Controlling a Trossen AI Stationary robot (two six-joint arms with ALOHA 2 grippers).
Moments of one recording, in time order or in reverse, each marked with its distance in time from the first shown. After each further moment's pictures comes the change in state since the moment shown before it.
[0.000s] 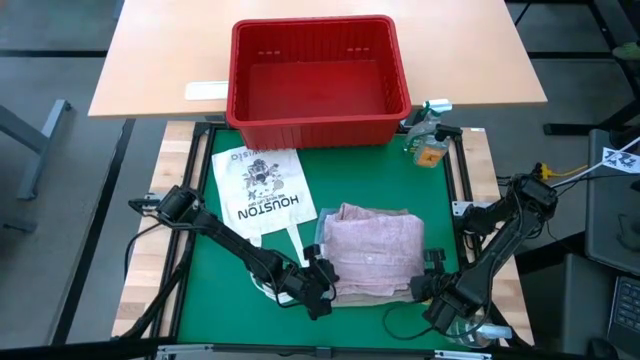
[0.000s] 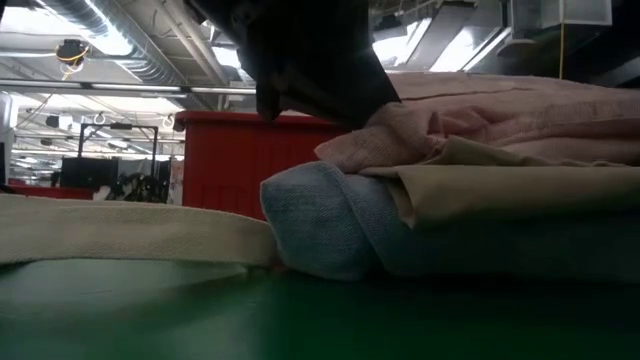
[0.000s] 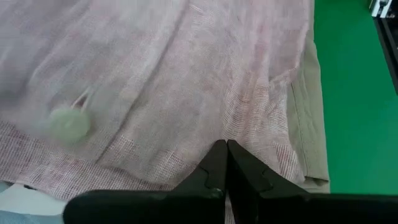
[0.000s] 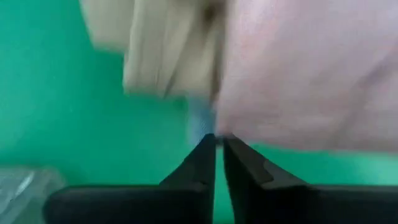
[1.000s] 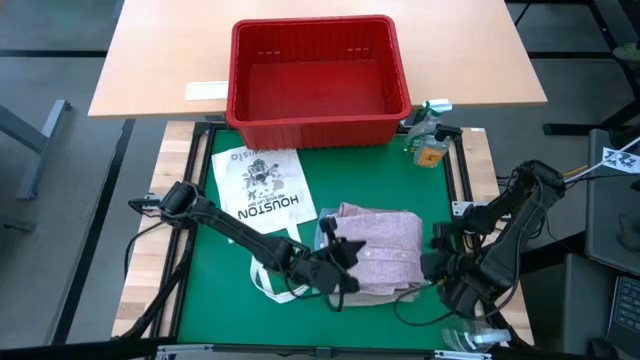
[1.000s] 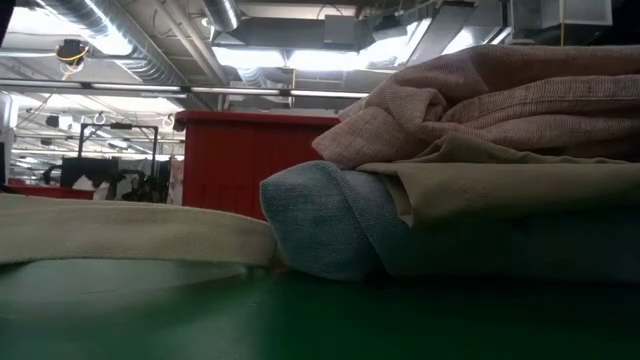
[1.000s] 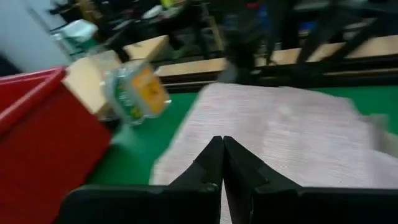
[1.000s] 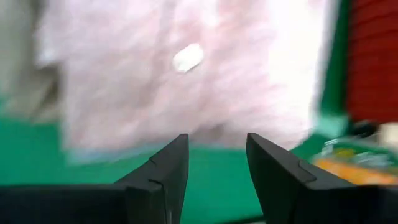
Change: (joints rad) left arm 0.069 -0.002 0.316 -0.028 -0.374 0.468; right arm -0.013 -0.175 0.155 -0.334 0.350 -0.060
